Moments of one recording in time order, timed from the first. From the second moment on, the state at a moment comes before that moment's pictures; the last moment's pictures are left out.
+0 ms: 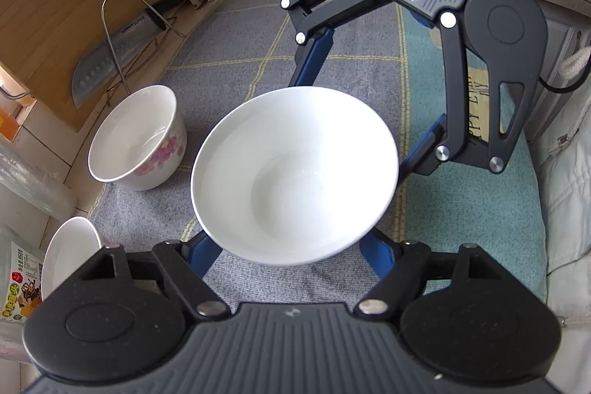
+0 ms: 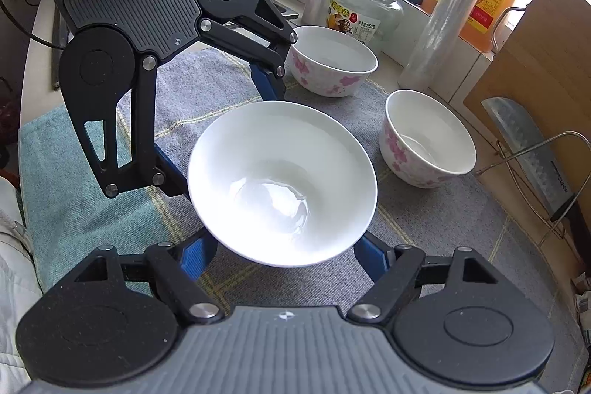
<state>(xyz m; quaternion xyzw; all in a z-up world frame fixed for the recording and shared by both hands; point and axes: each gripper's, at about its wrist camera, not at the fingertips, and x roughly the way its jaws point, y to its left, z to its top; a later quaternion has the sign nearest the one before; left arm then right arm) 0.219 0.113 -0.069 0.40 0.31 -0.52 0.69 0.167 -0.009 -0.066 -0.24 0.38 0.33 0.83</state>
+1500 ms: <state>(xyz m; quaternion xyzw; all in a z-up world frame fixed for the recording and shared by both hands) 0.161 -0.127 -0.044 0.41 0.26 -0.57 0.66 0.085 -0.252 -0.033 -0.23 0.39 0.25 0.86</state>
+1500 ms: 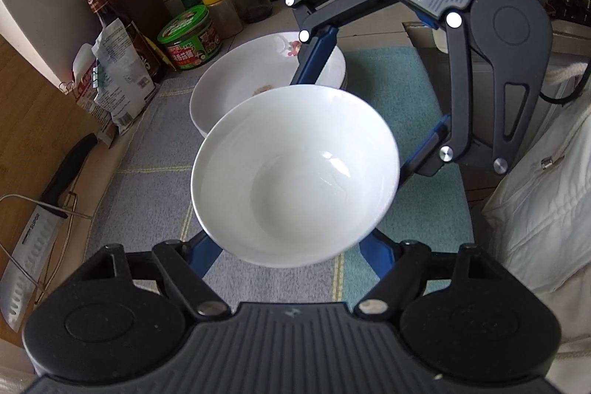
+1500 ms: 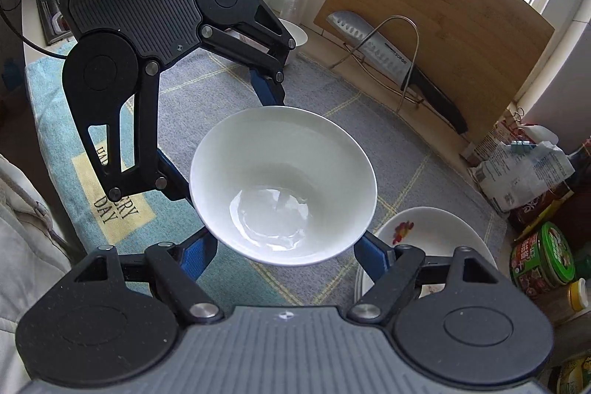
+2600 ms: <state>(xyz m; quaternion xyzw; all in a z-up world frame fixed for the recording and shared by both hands) 0.195 -0.244 -0.060 0.40 0.23 -0.60 0.65 0.122 -0.361 -0.044 -0.23 0.42 0.20 0.86</state>
